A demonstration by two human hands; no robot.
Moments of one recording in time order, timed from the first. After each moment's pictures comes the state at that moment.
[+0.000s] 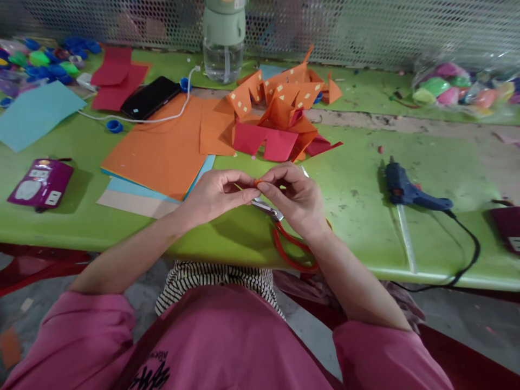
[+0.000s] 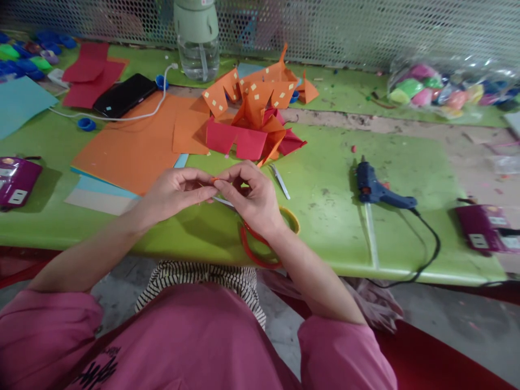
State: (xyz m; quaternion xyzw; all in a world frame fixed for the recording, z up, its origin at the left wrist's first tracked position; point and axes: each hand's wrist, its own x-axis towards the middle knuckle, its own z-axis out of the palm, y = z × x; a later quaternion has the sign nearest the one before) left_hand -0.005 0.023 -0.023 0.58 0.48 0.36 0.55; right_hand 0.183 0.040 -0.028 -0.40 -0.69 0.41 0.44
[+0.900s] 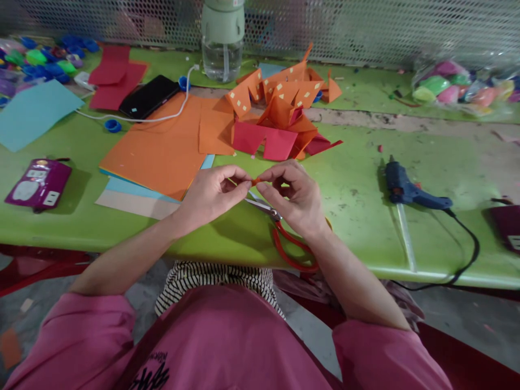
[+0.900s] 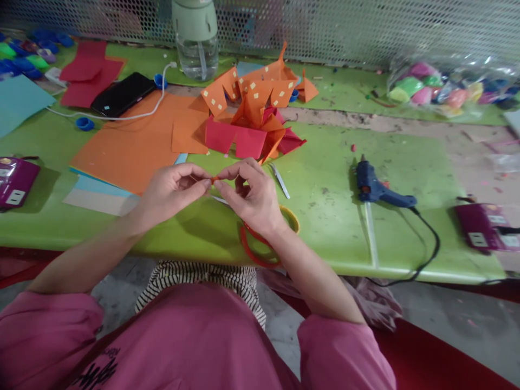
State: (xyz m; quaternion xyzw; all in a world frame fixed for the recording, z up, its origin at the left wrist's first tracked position) left_hand -0.004 0.020 -0.022 0.63 0.52 0.39 0.43; right_hand 0.184 0.040 -0.027 -0.42 -0.73 0.34 0.42
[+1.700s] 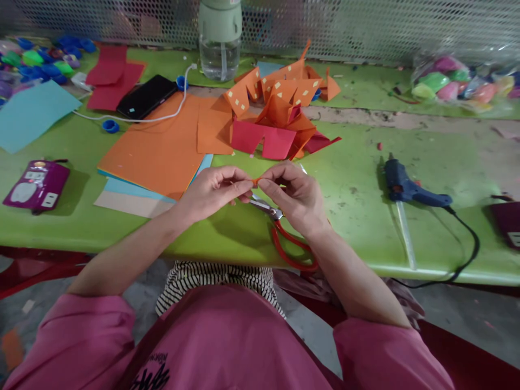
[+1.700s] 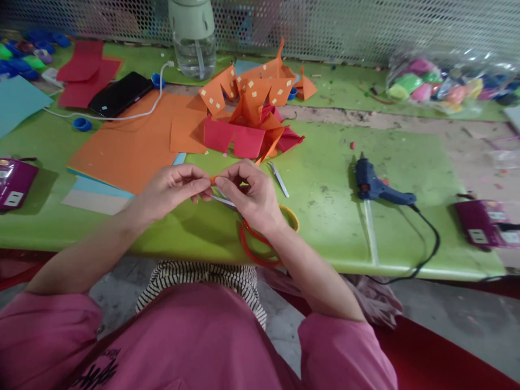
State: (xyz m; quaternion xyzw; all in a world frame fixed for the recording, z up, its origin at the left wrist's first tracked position) left_hand -0.007 0.024 -0.019 0.57 0.47 0.37 0.55; right_hand 0.185 0.041 -0.024 -0.41 -0.69 0.41 0.43
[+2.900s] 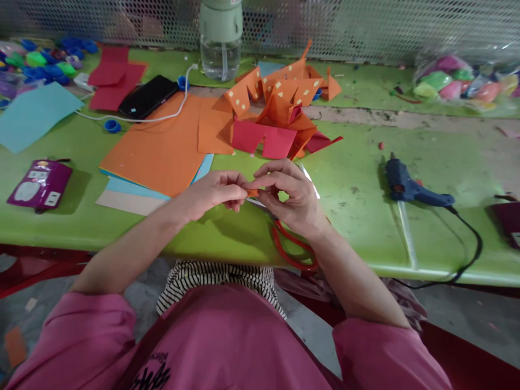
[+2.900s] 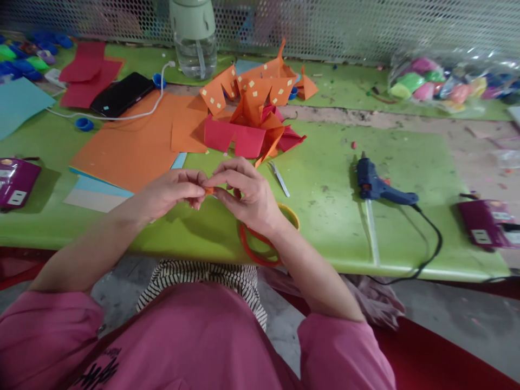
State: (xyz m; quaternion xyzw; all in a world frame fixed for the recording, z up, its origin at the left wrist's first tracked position) left_hand -0.009 0.030 -0.015 0.50 0.45 0.31 0.67; right_hand 0.192 0.044 -0.028 -0.28 -0.82 0.30 0.39
